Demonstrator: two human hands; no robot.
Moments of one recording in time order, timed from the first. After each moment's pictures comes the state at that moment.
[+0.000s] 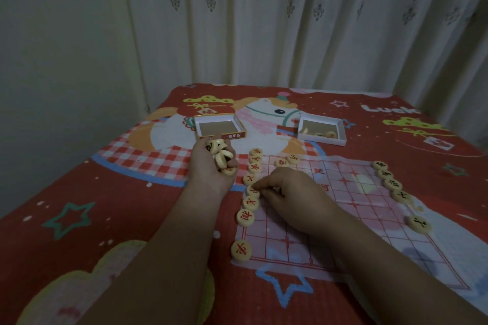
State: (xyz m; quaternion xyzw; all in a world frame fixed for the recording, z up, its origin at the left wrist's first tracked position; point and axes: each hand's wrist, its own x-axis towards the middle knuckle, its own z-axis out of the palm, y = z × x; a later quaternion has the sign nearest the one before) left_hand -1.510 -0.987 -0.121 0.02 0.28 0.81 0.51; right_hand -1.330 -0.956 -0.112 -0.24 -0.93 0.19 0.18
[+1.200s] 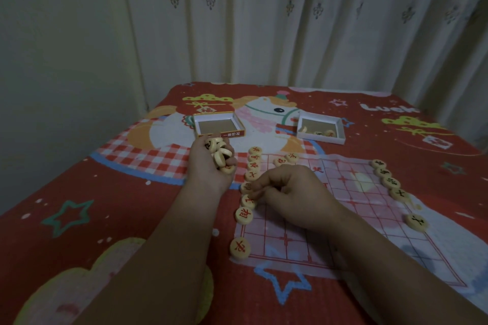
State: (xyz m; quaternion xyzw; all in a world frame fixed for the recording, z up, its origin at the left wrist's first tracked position) left_hand -1.514 -0.986 -0.126 0.02 0.27 0.81 0.52; right_hand -1.324 -0.958 -0.109 -0.22 -0.89 0.34 0.23
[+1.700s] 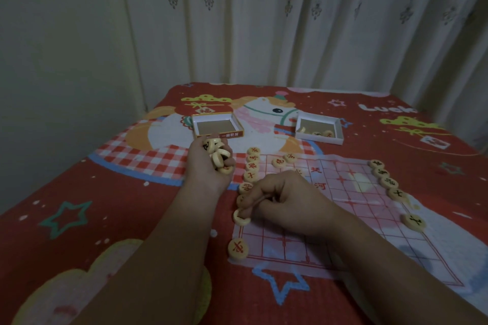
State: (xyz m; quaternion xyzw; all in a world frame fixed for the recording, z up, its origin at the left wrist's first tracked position) left_hand -1.515 -0.983 -0.126 0.03 0.27 0.82 0.51; right_hand -1.322 -0.965 -0.109 -0.15 -0.87 0.43 0.19
